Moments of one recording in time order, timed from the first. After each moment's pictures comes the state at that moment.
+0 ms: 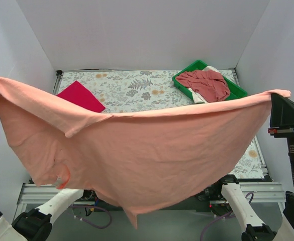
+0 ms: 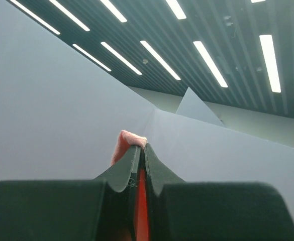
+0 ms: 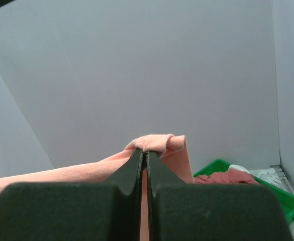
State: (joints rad) left arm -0.37 0.81 2.09 -0.41 -0.03 -0.65; right arm 0.08 0.63 1.76 -0.67 -0.03 0.36
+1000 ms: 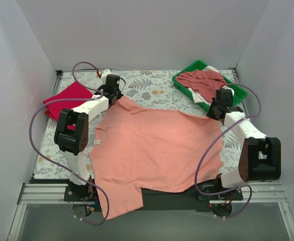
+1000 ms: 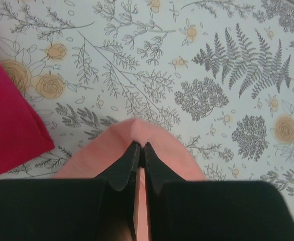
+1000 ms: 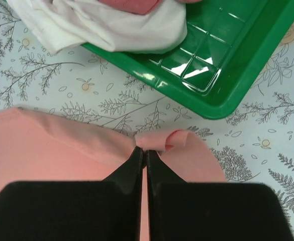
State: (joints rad) left arm -0.32 1.89 1.33 -0.11 -0.38 -0.57; right arm 0.07 1.42 0.91 -0.32 0.14 0.38
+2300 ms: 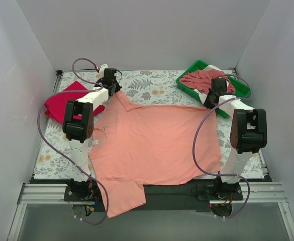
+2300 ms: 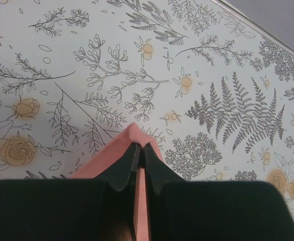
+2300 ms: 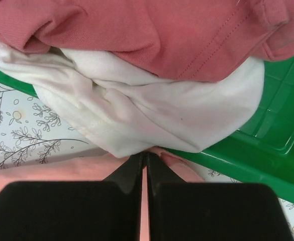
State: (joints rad) left arm -0.23 2.16 1.62 -0.11 -0.28 -0.61; right arm 0.04 1.84 1.24 -0.28 0.14 0.38
